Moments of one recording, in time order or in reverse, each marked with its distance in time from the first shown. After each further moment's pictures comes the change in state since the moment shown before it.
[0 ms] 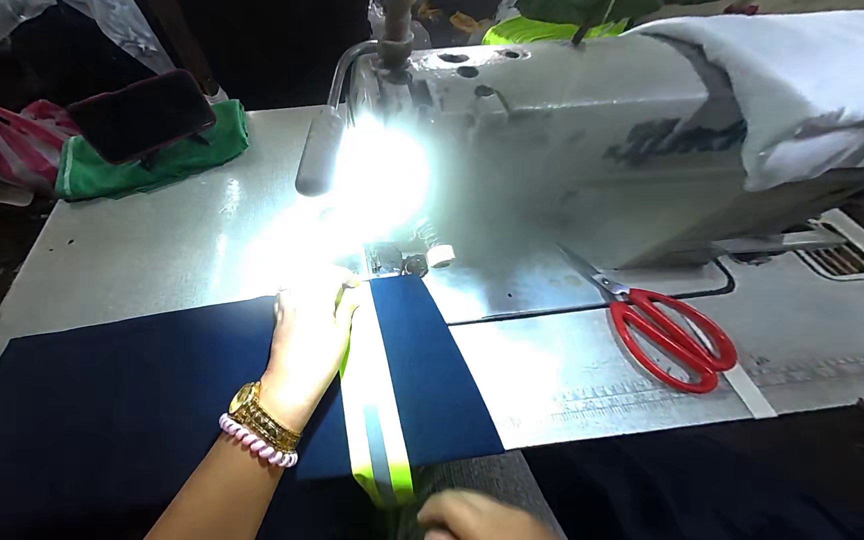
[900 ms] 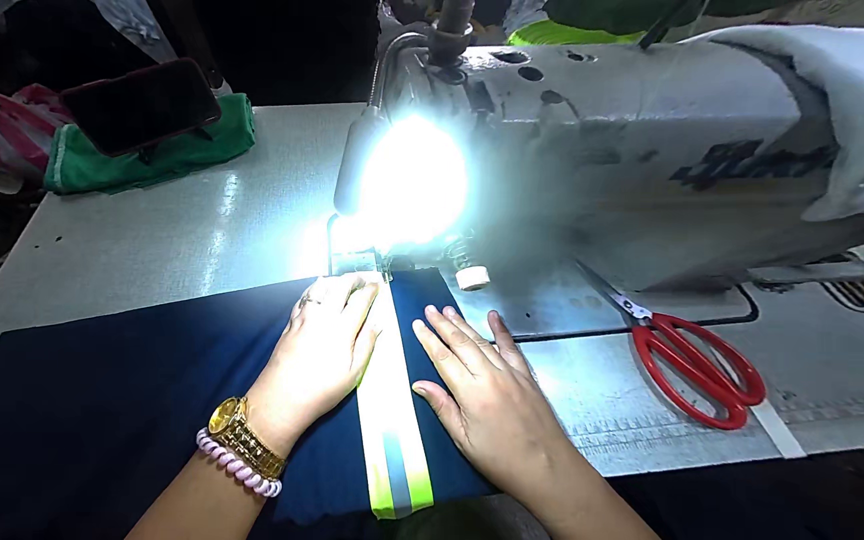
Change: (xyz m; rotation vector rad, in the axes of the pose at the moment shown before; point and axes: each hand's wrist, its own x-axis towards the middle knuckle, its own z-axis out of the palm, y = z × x) left_hand 0.004 -0.022 0.006 0.137 -0.123 0.319; right_hand 0.109 0.046 -0.037 -0.715 0.673 -0.200
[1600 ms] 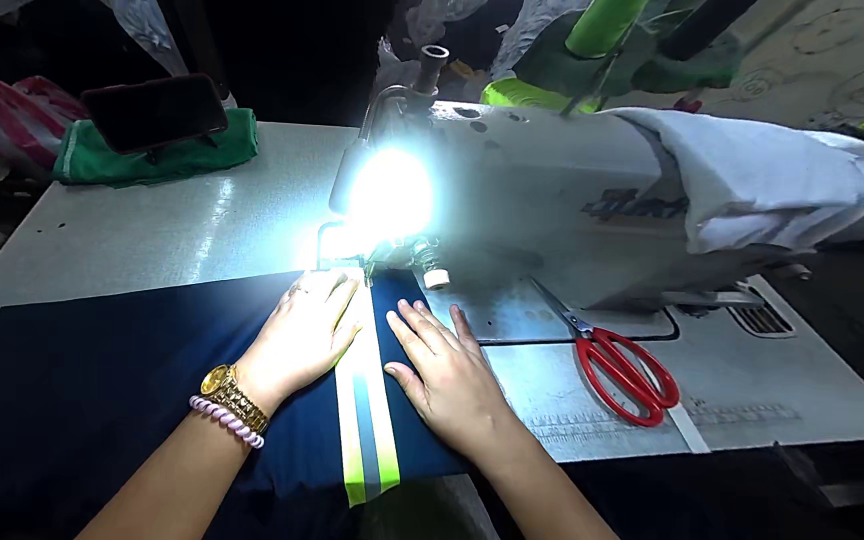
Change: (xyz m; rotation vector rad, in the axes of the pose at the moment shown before) left_hand 0.004 -0.003 -0.005 0.031 -0.052 0.000; right_hand 0.008 0.007 0.001 0.034 -0.011 -0.028
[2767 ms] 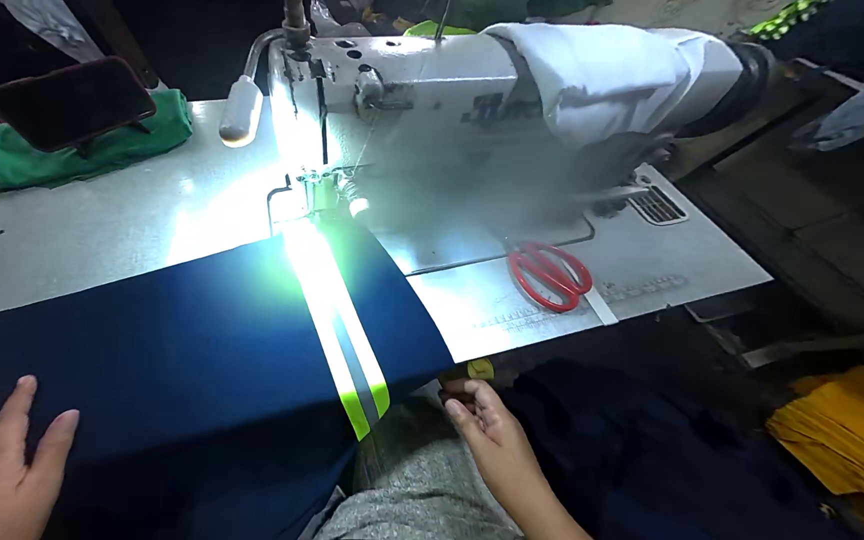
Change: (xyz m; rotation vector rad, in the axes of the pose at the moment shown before) left_hand -0.218 -0.059 -0.088 0.102 0.064 -0.710; right_hand -0.175 -0.026 -0.014 0.924 0.069 0.803
